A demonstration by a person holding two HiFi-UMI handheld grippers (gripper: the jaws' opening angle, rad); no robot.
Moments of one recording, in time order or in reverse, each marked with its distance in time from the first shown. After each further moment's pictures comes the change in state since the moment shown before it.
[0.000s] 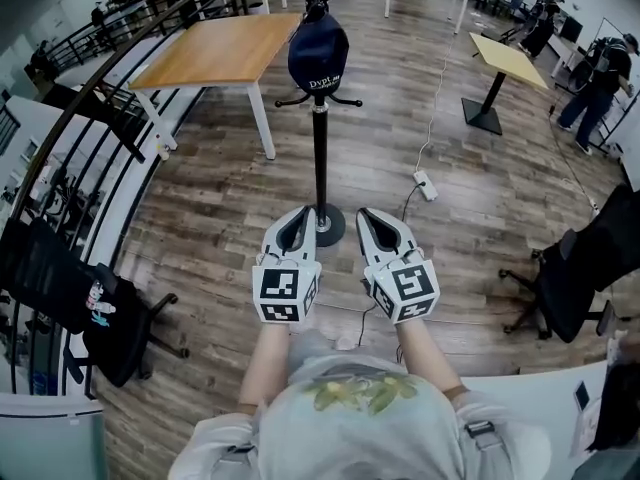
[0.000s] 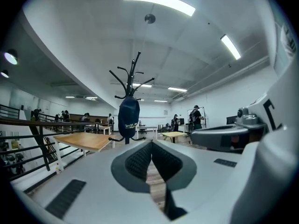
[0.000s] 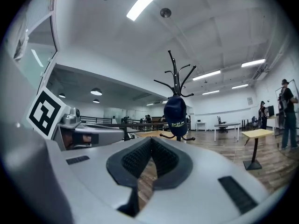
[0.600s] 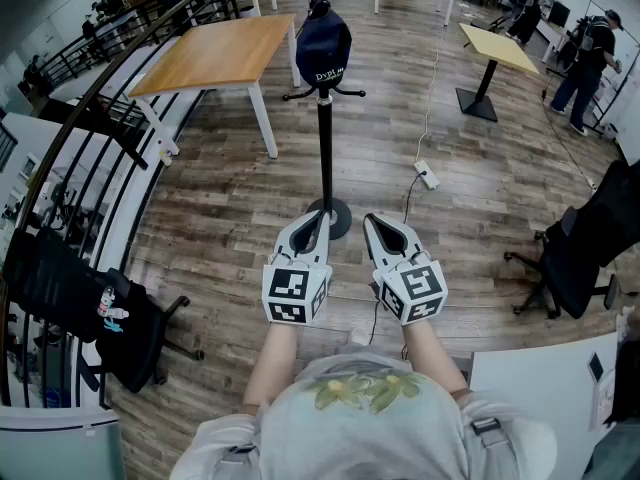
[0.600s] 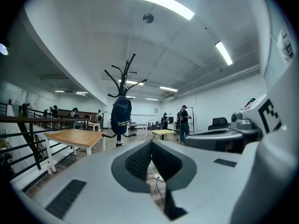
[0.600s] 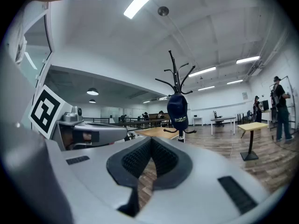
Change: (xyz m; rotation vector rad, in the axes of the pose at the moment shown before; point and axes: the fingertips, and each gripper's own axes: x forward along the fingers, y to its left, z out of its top) left arm -0.049 -0.011 -0.001 -0.004 0.036 -0.133; right arm -0.031 0.049 -0.007 0.054 0.042 -0.043
